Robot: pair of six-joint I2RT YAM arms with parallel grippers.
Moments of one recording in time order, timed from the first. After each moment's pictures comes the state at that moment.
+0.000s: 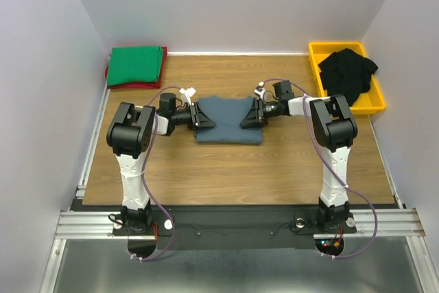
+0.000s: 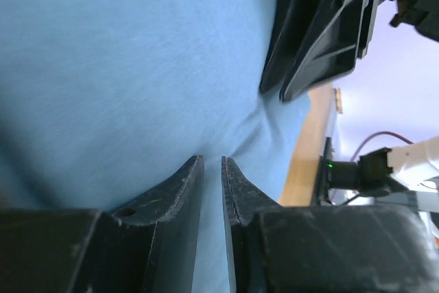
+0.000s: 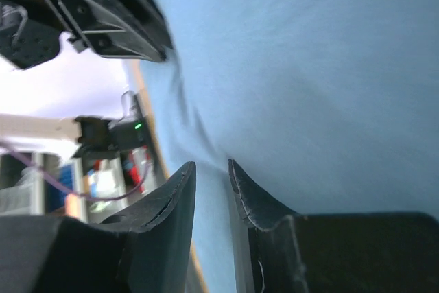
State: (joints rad) left arm -0.21 2.09 0.93 0.60 0.98 -0.67; right arm 0.25 2.20 1.31 -0.09 -1.07 0.44
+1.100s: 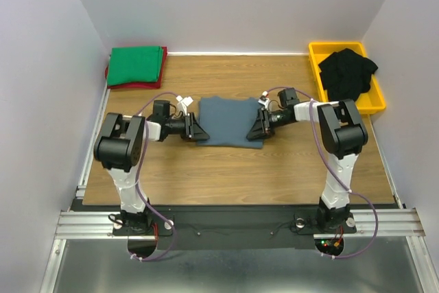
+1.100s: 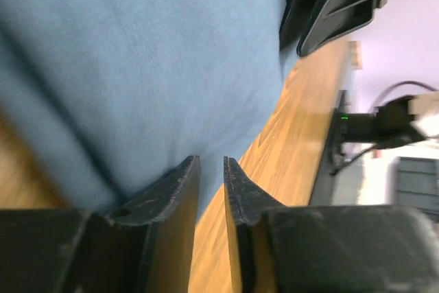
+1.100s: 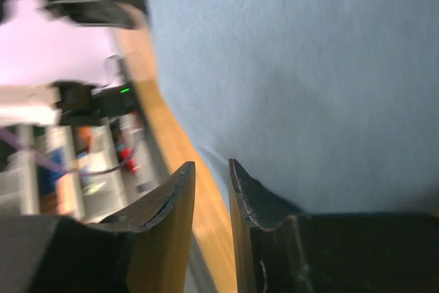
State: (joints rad) left arm -0.18 1.93 0.78 0.42 1.04 -0.45; right arm 0.23 2.08 1.16 -0.25 -1.07 0.26
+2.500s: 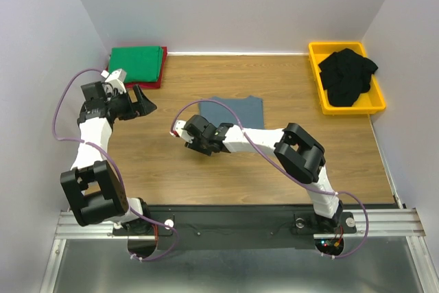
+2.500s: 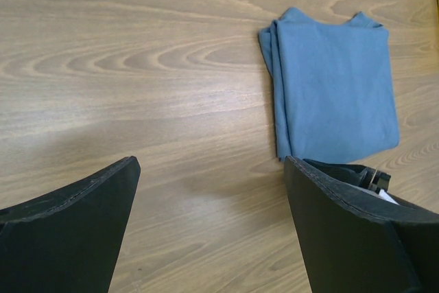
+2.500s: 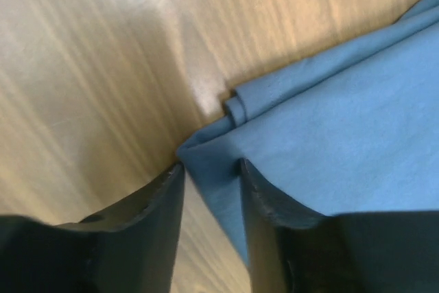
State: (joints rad) left arm 0.30 1.36 1.00 -0.36 0.68 -0.08; right arm 1.03 2.11 1.54 -0.37 0.23 -0.32
